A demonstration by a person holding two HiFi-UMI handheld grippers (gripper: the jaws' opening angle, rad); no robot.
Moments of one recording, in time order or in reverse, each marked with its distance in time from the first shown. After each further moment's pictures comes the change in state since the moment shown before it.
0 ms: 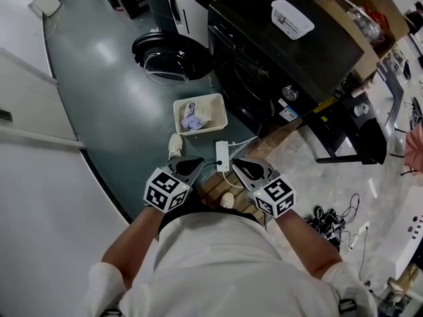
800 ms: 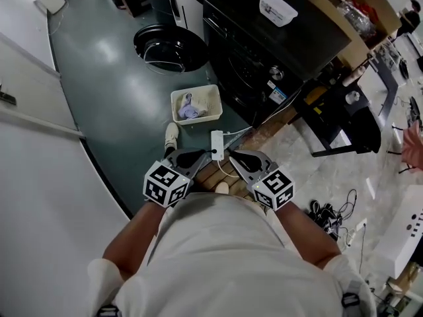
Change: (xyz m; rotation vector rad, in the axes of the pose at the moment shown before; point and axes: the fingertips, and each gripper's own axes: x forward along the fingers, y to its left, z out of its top) left arm -0.029 -0.092 0.001 -0.010 -0.078 0.017; right arm -0.072 0.053 -0.007 -0.056 -0.057 0.041
